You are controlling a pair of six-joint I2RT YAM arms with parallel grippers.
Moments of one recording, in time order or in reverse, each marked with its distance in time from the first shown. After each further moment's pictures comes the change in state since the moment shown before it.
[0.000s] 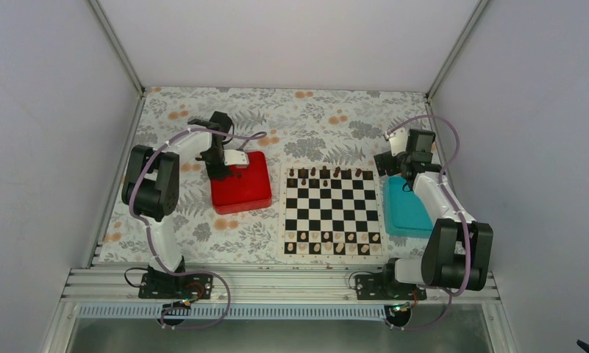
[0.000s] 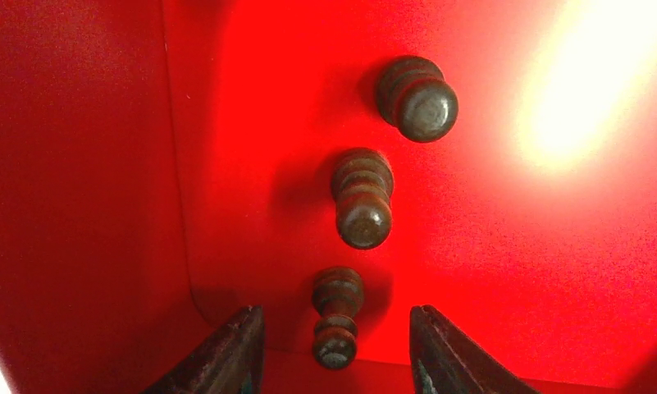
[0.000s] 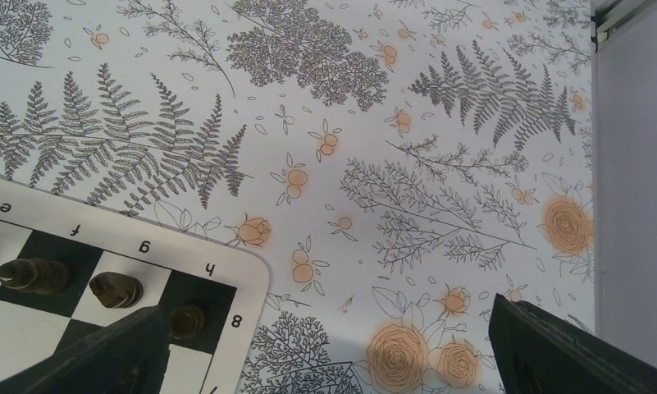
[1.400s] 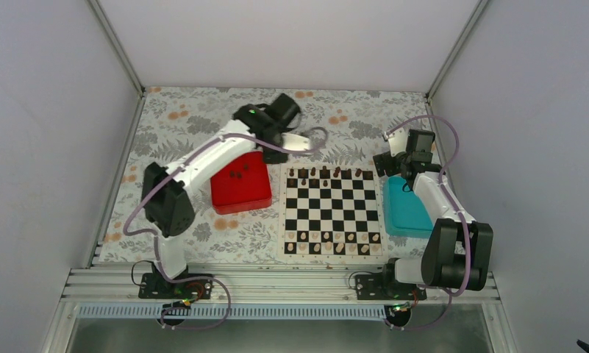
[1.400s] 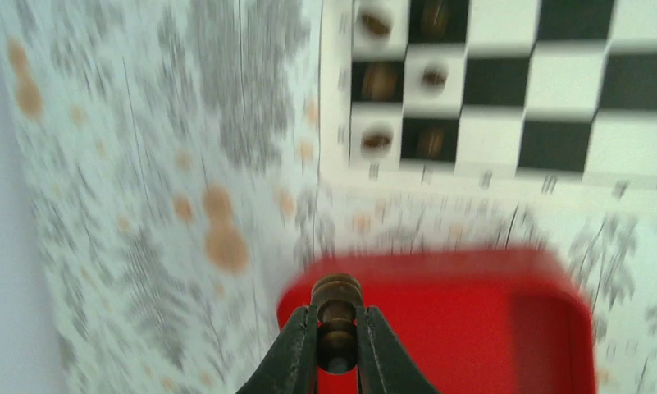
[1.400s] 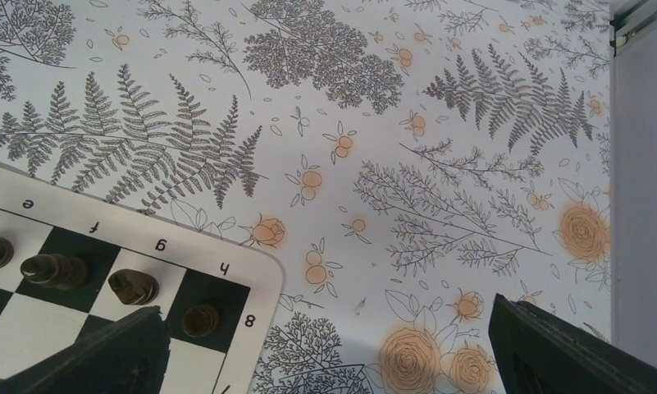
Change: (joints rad) left arm -0.406 -0.061 0.428 -0.194 -0.030 -0.128; right arm 0.000 0.000 0.000 -0.008 -0.030 -0.006
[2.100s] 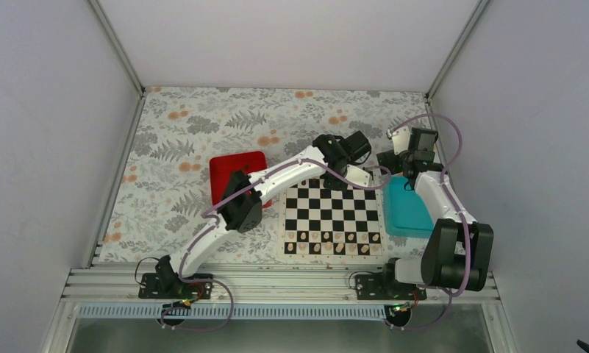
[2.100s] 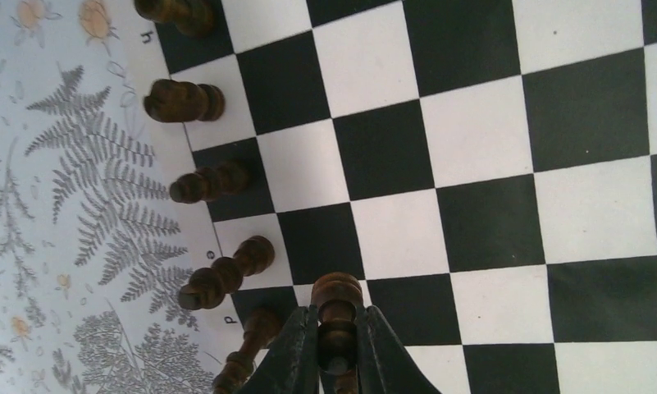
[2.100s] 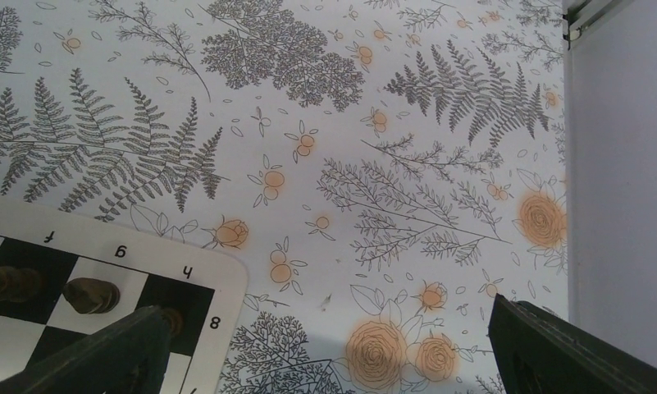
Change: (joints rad) left arm -0.343 0.647 0.712 -0.075 0.027 -0.064; right arm -0.015 -0.002 0.014 0.000 0.050 0.008
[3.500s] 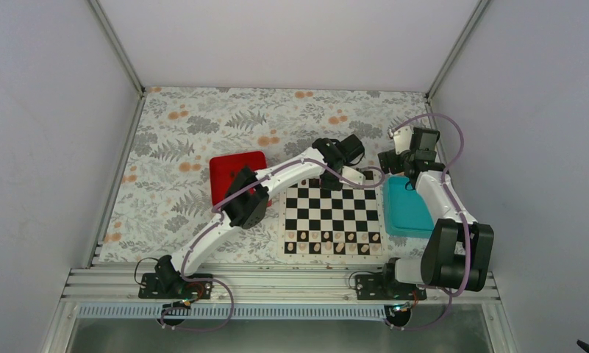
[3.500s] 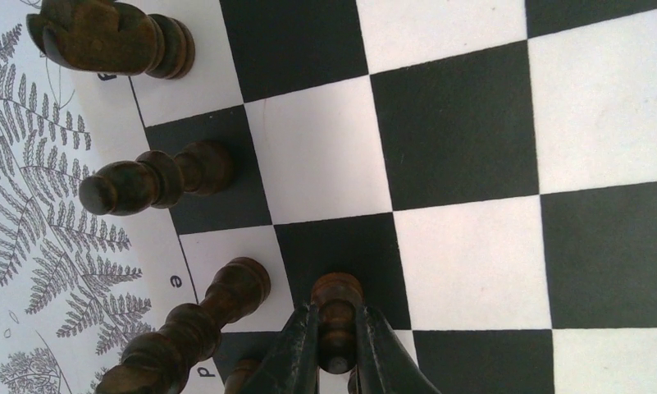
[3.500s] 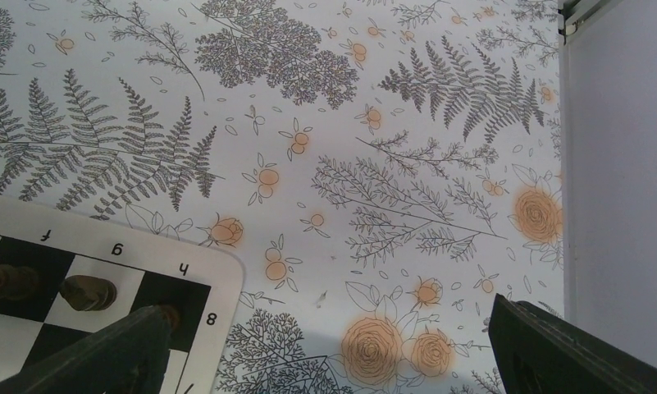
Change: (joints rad) left arm 0.046 0.090 -0.047 0.102 -0.007 0.016; right arm -0.011 0.000 0.009 -0.011 -0.002 0.003
